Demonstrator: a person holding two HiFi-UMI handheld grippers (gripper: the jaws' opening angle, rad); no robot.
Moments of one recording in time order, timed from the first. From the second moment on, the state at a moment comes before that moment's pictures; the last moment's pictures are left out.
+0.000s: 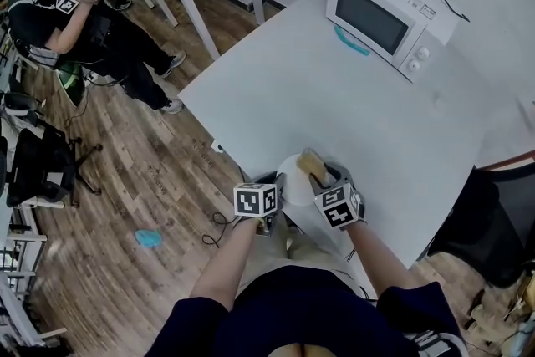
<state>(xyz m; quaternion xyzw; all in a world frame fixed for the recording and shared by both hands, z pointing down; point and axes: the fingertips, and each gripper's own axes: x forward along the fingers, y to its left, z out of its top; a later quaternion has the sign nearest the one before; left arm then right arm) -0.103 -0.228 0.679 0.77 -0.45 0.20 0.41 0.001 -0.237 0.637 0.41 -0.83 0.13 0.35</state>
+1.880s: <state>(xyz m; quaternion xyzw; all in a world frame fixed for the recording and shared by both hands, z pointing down) -0.102 -0.229 0.667 0.78 -0.47 0.20 0.36 -0.002 -0.177 0.614 0.39 -0.85 0.15 0.31</state>
